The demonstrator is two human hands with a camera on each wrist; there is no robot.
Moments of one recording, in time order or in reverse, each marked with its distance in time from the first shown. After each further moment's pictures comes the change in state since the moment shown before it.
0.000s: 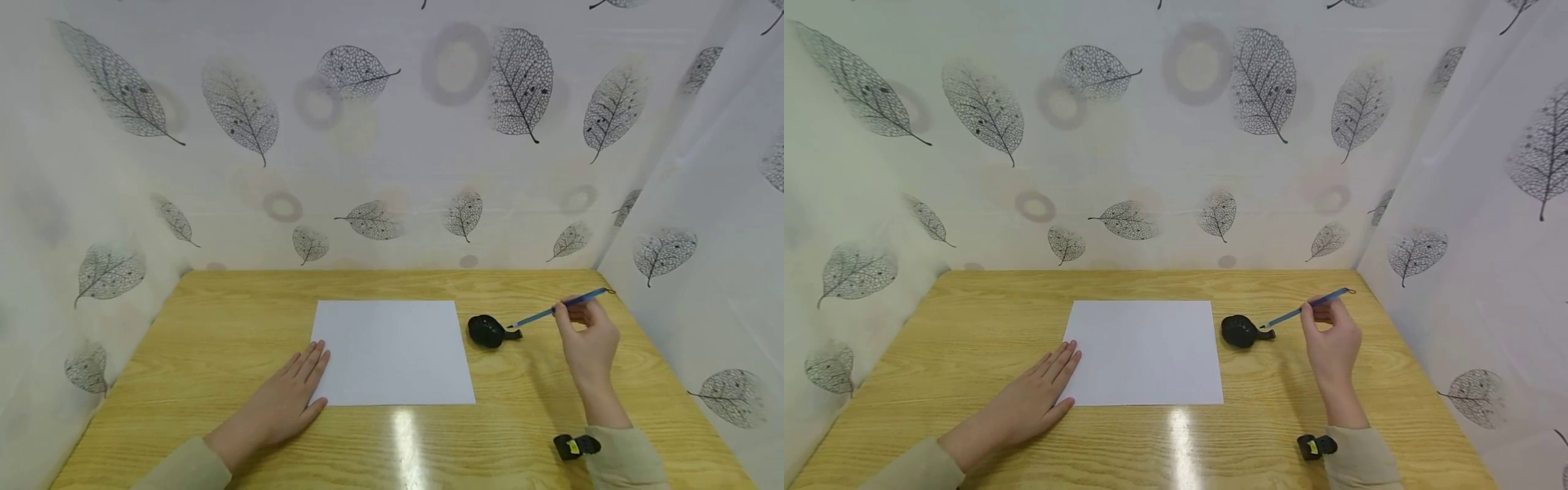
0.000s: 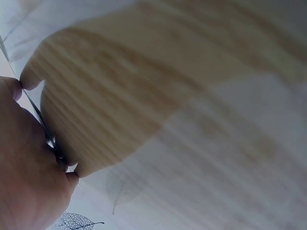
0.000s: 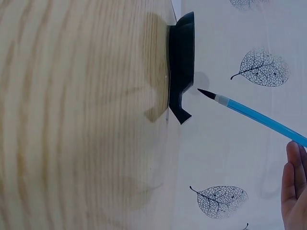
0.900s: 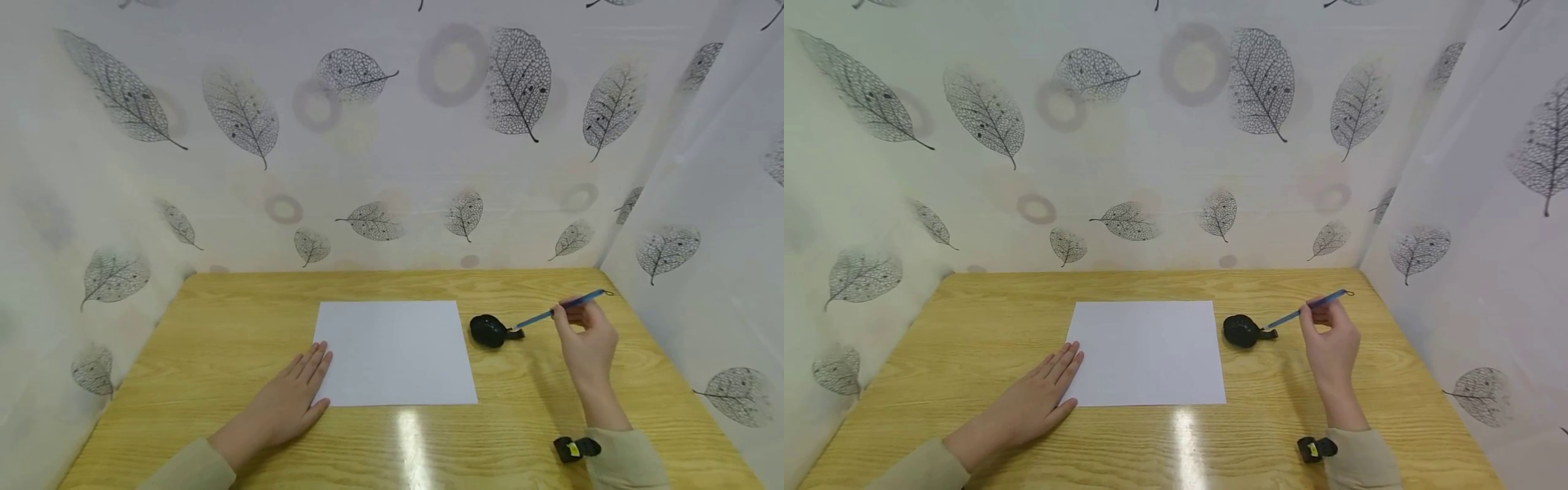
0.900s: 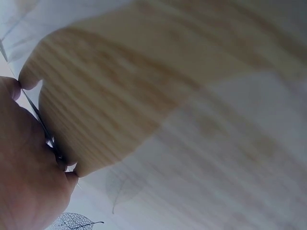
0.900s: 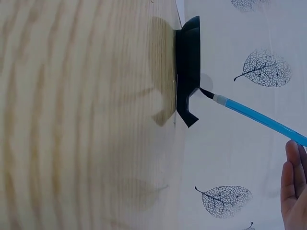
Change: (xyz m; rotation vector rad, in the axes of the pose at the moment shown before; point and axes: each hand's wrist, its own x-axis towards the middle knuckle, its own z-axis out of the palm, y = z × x) left_hand 0.000 0.004 -0.003 0.035 -0.050 -0.024; right_hand -0.005 0.004 0.001 0.025 -0.010 0.017
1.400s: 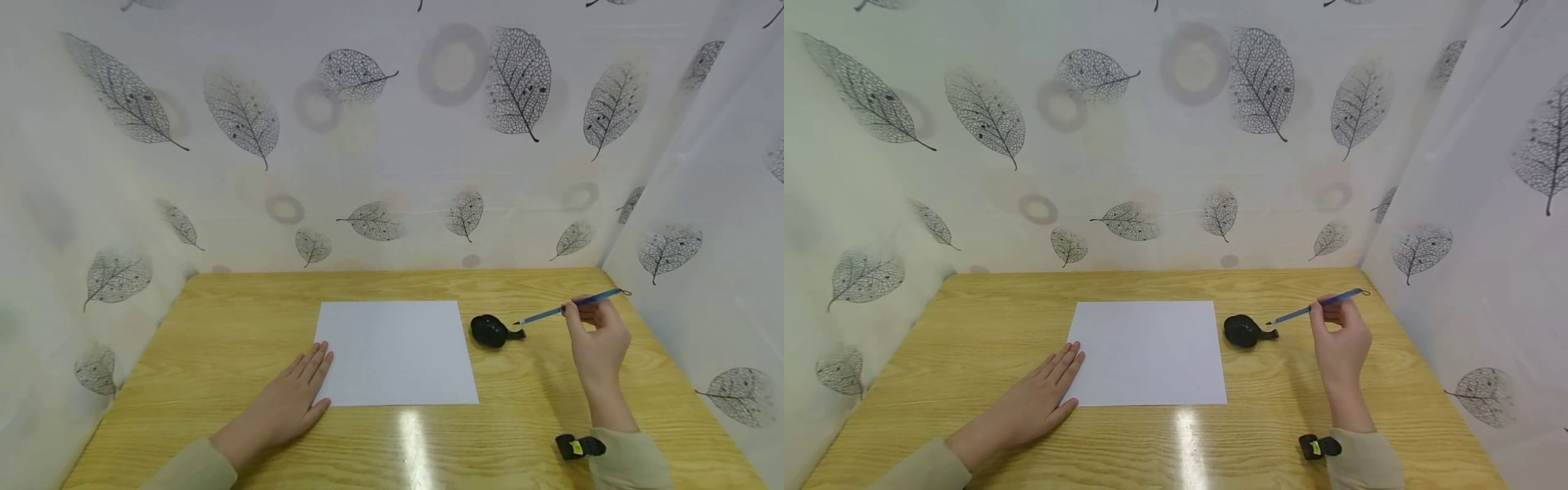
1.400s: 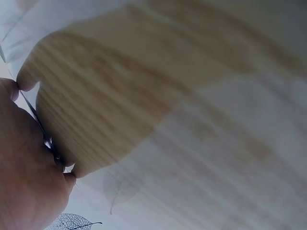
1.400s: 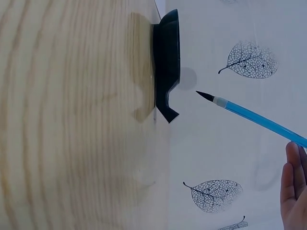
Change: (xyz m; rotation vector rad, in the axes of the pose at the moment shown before) left_hand -0.001 0.003 -0.004 -0.015 -0.002 -0.005; right_hand 0.005 -0.002 -0.007 0.004 0.057 0.018
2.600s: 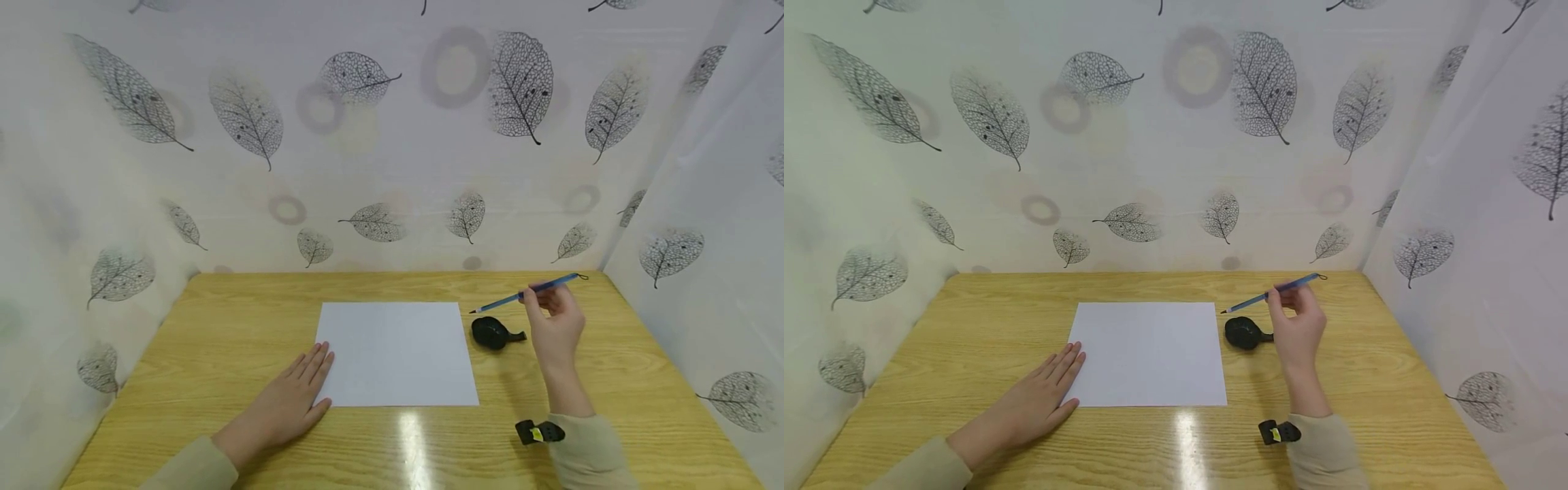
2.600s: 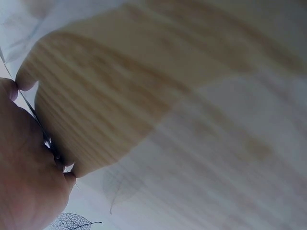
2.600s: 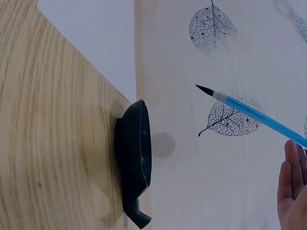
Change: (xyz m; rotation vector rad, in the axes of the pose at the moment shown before) left_hand 0.000 -0.003 0.006 0.000 0.021 0.006; right_hand -0.004 -0.049 0.049 0.296 -0.074 0.033
